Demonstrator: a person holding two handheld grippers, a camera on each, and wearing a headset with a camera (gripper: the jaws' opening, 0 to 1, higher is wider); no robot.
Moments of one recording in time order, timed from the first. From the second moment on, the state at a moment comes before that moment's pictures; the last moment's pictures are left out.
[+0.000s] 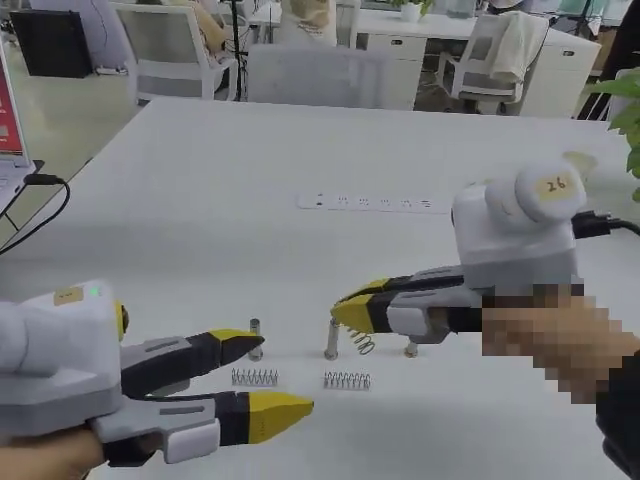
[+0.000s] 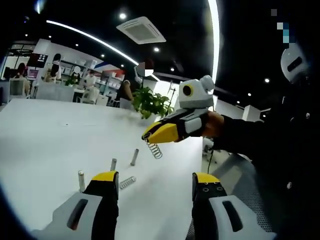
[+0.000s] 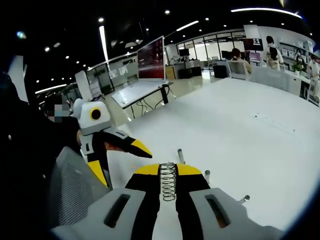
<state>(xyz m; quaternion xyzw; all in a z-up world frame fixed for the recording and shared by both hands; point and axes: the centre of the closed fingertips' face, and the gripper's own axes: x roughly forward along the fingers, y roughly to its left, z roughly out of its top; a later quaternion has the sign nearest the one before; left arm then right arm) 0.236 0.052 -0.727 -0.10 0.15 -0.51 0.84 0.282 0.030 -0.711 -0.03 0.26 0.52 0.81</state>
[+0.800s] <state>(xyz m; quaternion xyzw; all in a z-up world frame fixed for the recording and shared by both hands) 0.240 0.030 -0.707 -0.11 0.14 -0.54 0.82 0.254 0.068 -0.685 0.01 0.23 0.57 0.79</state>
